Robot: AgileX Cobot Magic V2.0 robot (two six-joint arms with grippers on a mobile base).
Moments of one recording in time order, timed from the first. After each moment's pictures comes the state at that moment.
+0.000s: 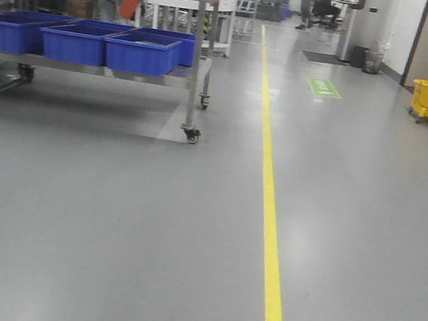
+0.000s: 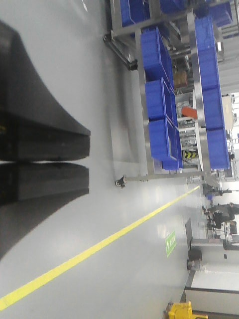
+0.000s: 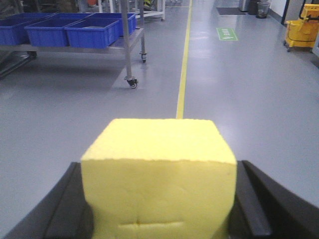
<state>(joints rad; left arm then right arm) -0.03 0.00 0.01 0.14 0.06 -0.09 0.09 0.31 -0.30 0.03 0.20 0.03</state>
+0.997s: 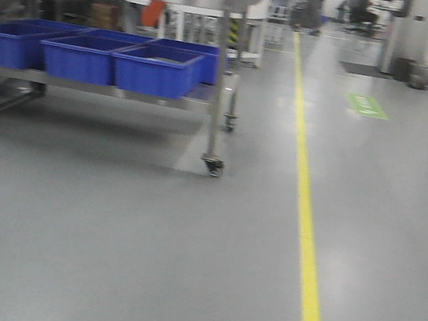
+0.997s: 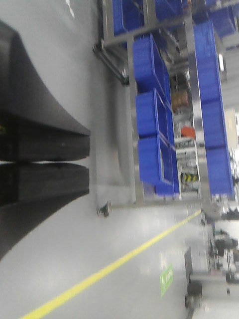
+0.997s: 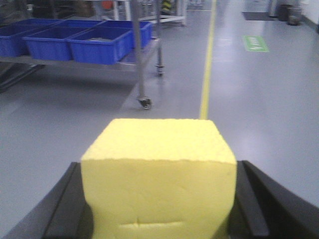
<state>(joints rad) -0.03 0.00 0.01 0.14 0.06 -0.09 0.09 0.31 -0.30 0.03 0.20 0.03</state>
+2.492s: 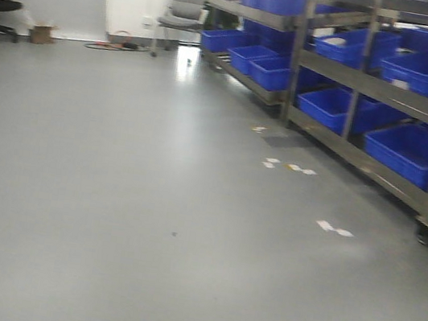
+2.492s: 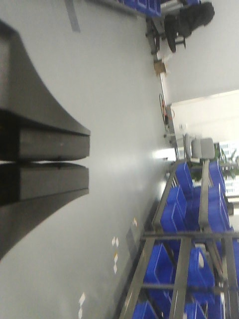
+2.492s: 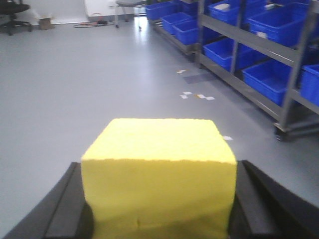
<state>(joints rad) -0.03 0.00 0.01 0.14 0.06 -0.09 0.09 0.31 -0.30 0.03 0.20 0.03</state>
